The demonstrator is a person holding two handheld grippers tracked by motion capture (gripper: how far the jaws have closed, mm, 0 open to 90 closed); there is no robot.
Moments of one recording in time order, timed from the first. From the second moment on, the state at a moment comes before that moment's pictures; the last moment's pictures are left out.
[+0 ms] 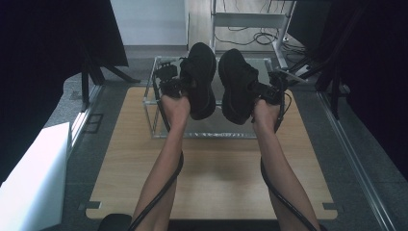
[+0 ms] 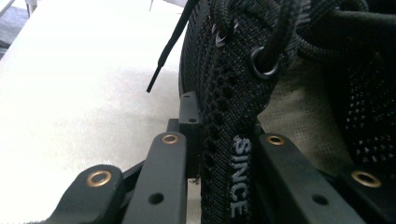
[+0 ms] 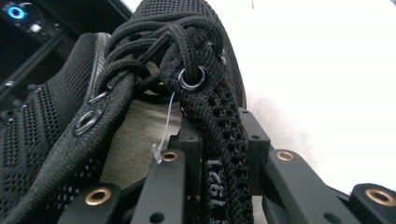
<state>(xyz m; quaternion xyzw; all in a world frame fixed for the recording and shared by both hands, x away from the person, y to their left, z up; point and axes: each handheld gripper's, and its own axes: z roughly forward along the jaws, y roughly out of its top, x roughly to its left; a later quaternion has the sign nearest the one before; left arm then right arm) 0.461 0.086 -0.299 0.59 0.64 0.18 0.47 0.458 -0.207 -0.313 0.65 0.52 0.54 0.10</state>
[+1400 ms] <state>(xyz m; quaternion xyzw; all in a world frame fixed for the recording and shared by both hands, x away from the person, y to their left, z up) 0.441 0.103 -0.289 0.63 0.52 0.13 0.56 0.459 -0.225 -0.298 0.51 0.60 0.61 0.05</state>
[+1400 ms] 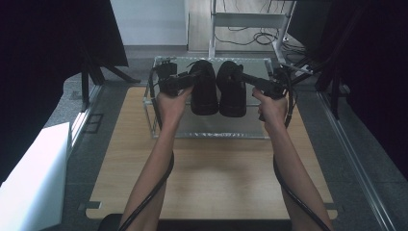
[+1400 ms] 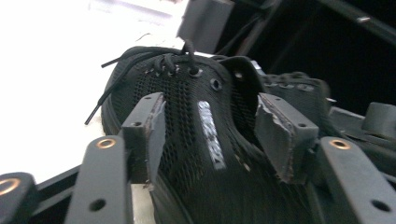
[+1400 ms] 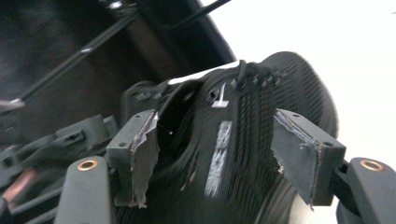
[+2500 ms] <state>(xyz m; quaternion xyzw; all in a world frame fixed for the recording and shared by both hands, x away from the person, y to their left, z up) 0.346 0.099 -0.347 0.71 0.41 0.13 0.56 0.362 -0.228 -0.357 0.41 0.67 0.61 0.06</state>
